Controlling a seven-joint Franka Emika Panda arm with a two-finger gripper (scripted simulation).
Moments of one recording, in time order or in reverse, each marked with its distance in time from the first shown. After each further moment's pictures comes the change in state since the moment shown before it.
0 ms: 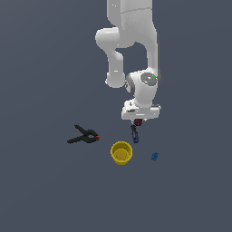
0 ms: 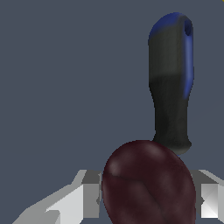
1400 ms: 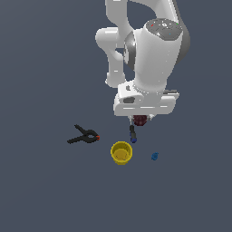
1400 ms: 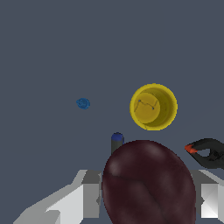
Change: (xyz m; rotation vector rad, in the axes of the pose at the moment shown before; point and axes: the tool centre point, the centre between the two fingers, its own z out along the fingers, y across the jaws) arm 0.134 0.047 -0.202 0.003 0.000 0.001
